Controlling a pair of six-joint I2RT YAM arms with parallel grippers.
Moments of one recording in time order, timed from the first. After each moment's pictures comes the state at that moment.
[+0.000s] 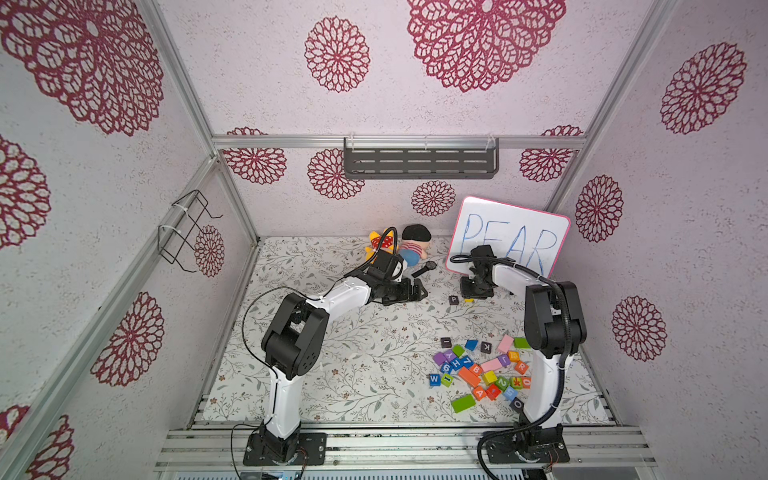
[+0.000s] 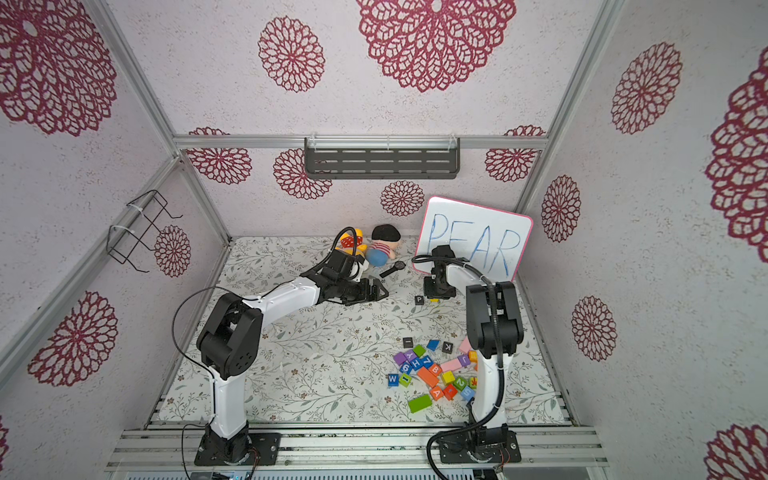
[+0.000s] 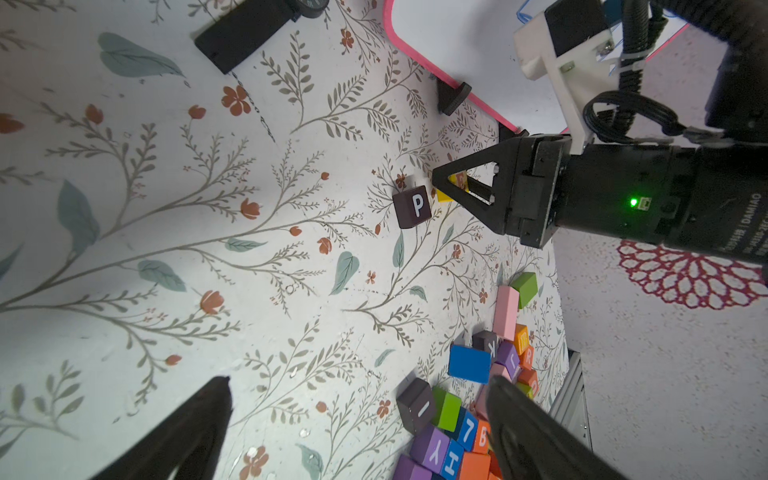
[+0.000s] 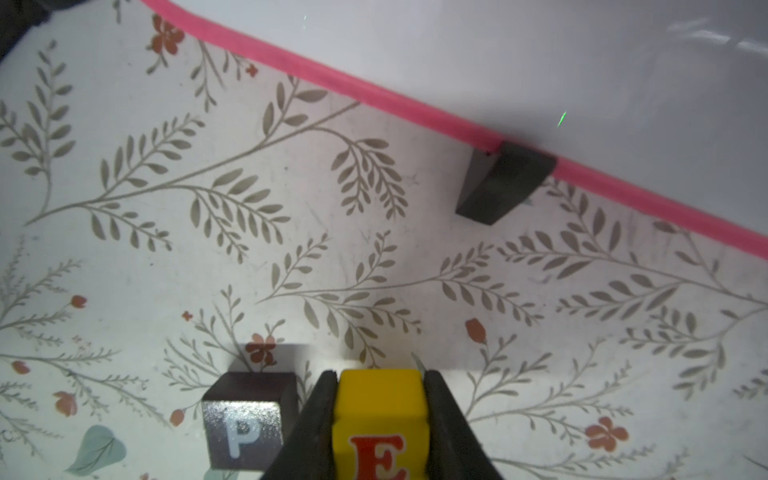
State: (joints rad) left arm -0.58 2.03 1.48 -0.30 0.41 -0.57; right arm 0.17 2.07 1.50 -0.65 -0.02 0.16
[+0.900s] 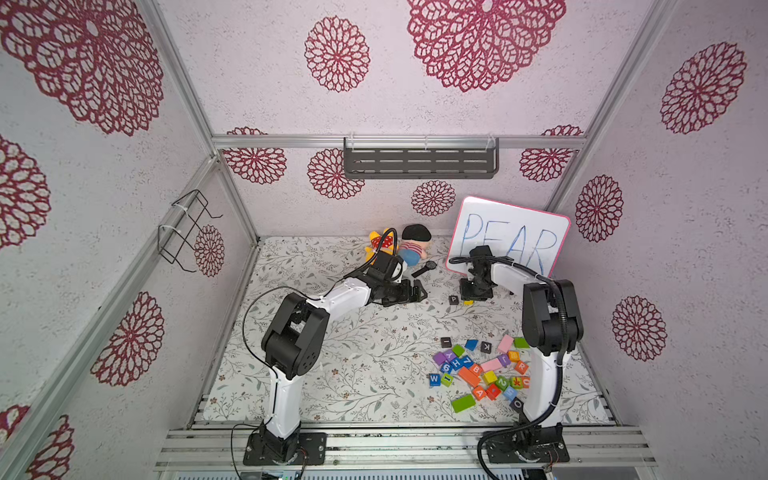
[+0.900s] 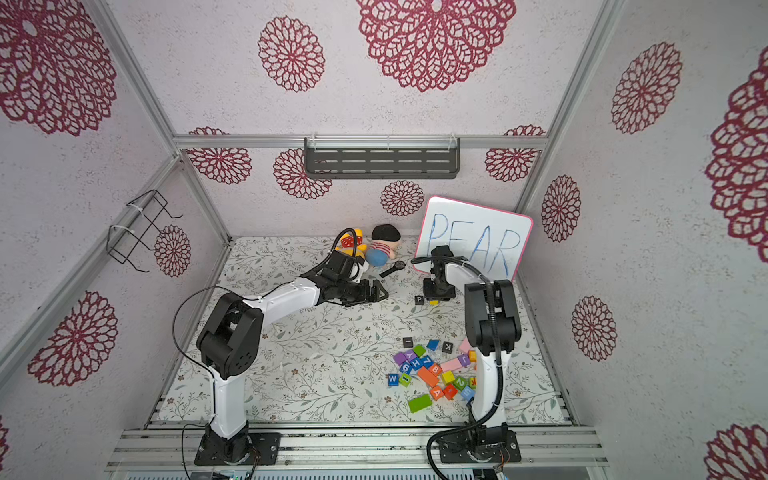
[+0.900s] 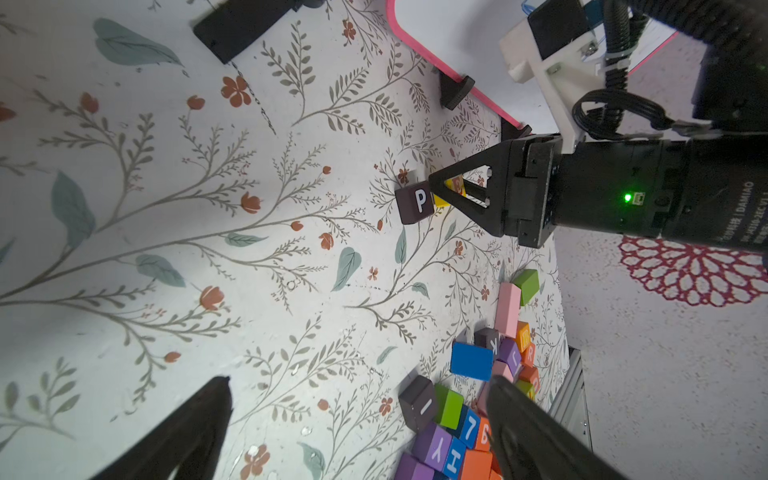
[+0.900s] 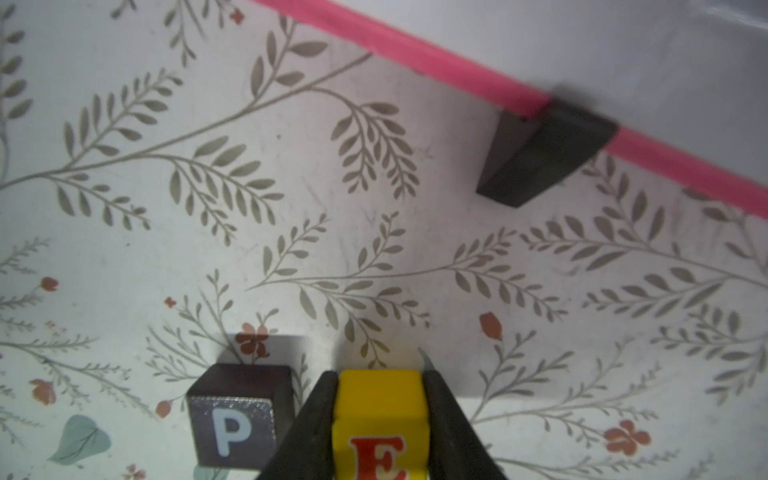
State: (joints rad) left arm -0.58 2.03 1.47 -0.29 0.42 -0.57; right arm 0.17 2.10 1.53 -0.71 -0.04 0.14
